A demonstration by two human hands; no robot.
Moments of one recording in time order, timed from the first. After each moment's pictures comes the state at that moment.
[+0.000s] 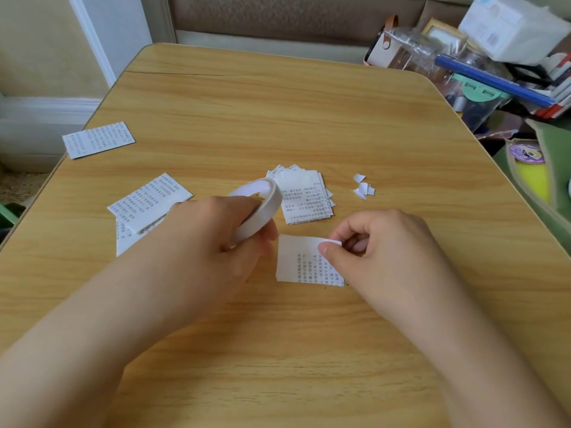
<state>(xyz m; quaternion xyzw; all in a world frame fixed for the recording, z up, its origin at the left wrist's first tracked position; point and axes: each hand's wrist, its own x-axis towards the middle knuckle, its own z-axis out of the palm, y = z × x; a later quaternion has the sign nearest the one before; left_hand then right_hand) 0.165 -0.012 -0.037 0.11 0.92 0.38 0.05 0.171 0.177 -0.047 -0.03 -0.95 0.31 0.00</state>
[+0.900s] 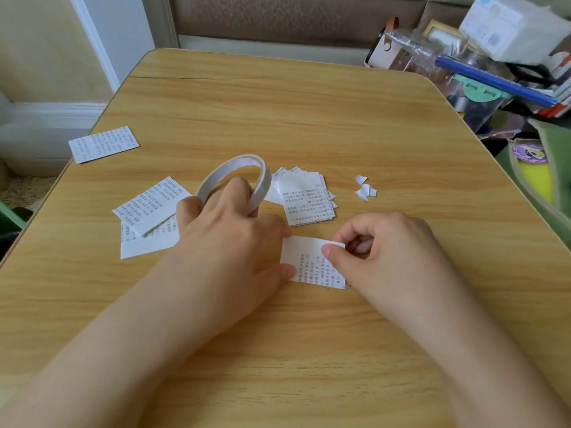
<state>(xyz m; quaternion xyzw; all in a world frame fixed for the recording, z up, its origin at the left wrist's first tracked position) 0.155 -0.001 -0.073 0.21 0.96 0.18 -0.08 0.171 0.178 -0.049 -0.02 -0.95 0.32 0.01</state>
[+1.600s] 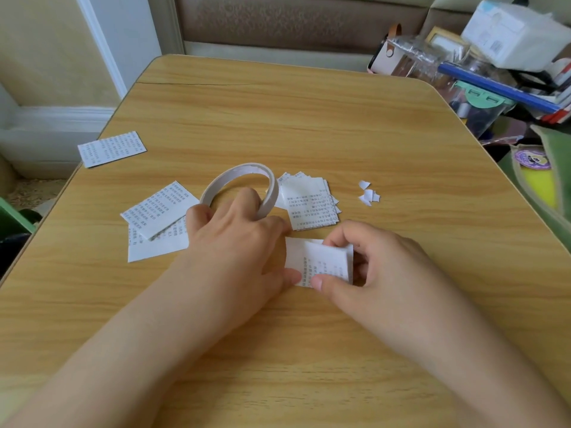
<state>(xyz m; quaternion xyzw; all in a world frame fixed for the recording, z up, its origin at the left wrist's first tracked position) 0.152 0.004 -0.062 0.17 0.98 0.12 0.00 0.185 0.170 -0.038 0.01 -0.94 0.32 -0.07</state>
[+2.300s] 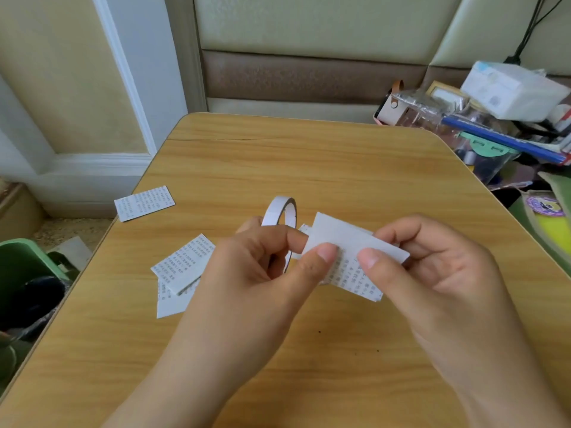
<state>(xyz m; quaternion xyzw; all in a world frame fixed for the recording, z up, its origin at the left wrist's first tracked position) 0.157 0.002 -0.026 0.06 0.79 0.61 -0.05 0.165 0.162 -0.017 0.11 -0.72 0.68 0.09</state>
